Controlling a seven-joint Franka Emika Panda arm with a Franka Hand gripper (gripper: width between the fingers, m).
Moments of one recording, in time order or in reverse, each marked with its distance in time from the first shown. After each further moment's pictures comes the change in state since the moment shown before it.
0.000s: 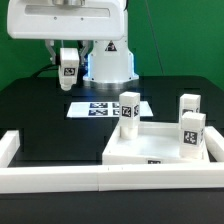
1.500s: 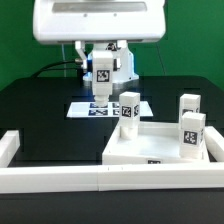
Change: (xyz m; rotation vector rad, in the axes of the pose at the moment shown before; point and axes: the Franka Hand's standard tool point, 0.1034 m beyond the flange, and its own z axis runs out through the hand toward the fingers) arm 0.103 -0.041 -0.006 0.051 0.318 0.172
